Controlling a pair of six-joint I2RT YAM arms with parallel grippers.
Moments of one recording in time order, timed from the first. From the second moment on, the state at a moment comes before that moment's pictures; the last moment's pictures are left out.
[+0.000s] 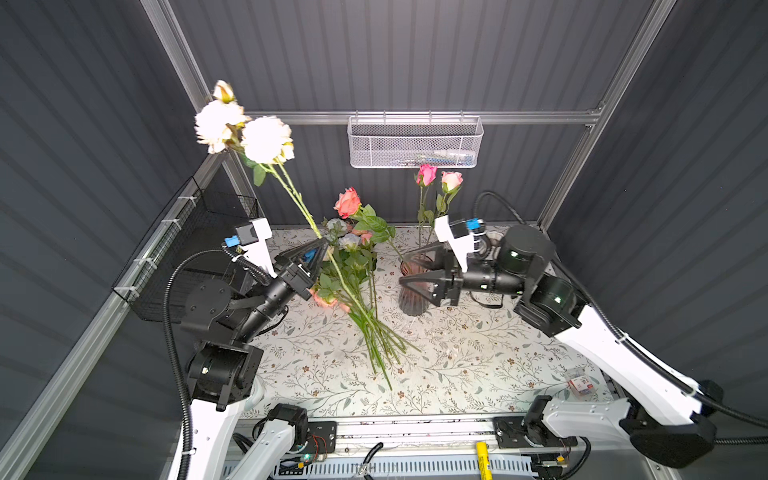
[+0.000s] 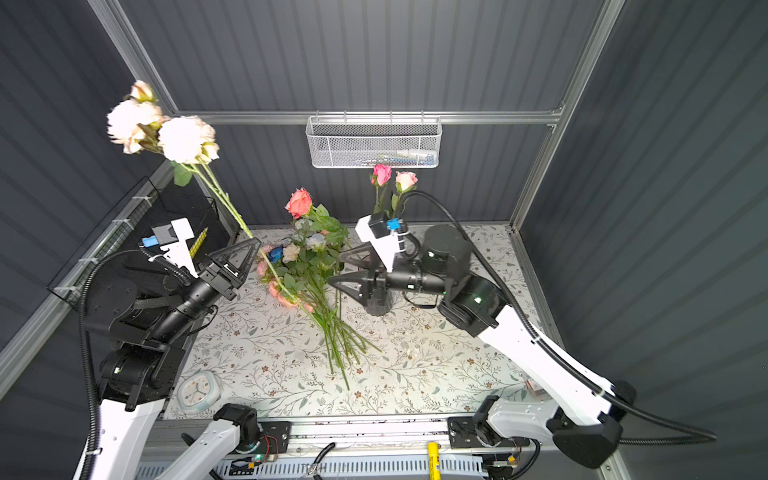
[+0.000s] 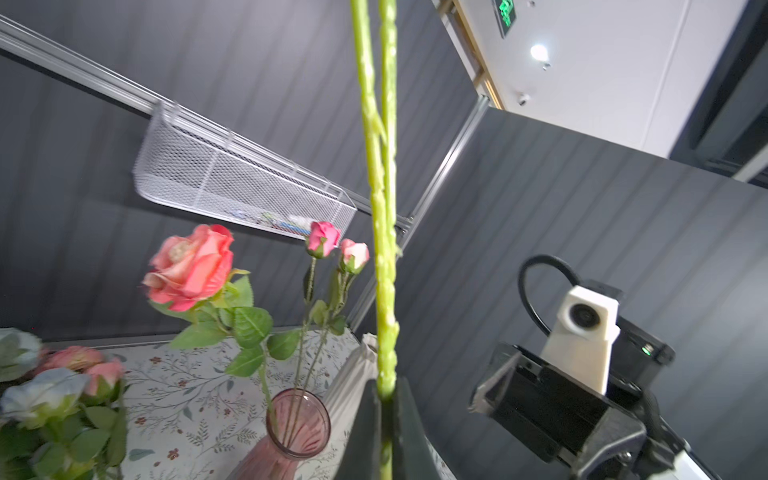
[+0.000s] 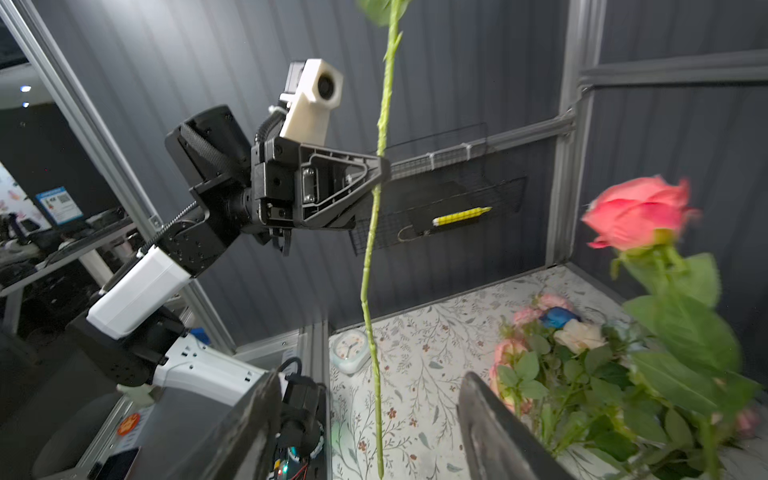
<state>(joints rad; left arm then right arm) -0.25 0.77 1.19 -0.20 0.55 -0.64 0.87 1.30 1.52 -0.27 -0.61 0.16</state>
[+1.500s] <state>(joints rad) -0.25 0.60 0.93 -0.27 0.45 -0.59 0.63 1.34 1.40 0.03 -0.32 0.09</state>
